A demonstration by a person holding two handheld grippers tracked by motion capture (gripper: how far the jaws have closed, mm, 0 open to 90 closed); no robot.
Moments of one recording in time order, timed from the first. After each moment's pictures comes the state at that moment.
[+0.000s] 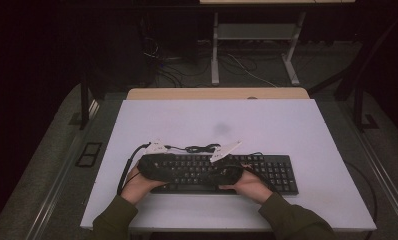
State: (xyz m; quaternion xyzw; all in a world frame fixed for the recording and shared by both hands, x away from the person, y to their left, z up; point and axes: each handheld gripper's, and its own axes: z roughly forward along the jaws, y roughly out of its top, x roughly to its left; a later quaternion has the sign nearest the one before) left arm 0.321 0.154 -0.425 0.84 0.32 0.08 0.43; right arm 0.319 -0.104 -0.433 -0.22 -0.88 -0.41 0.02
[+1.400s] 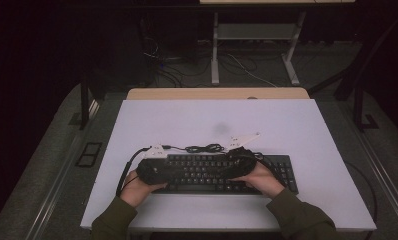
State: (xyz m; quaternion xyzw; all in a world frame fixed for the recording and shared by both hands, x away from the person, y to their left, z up) left arm 0.305 0.154 -0.419 0.85 0.29 0.04 0.43; right arm 0.332 -0.138 -0.419 -0.26 -0.85 -0.45 -0.01
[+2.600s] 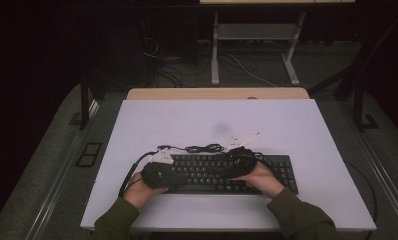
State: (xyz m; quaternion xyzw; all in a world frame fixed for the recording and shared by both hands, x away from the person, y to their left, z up) left arm 0.307 0.145 -0.433 0.88 0.26 0.01 0.39; right arm 0.333 -0.139 -0.418 -0.26 -0.85 -0.46 -0.01
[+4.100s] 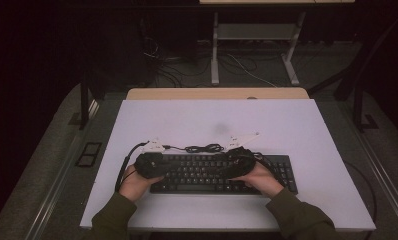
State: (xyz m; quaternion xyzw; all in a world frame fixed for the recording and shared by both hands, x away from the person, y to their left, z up) left arm 0.325 0.161 -0.419 0.85 0.30 0.05 0.43; right arm 0.332 -0.137 -0.419 -0.26 -0.85 -0.46 -0.02
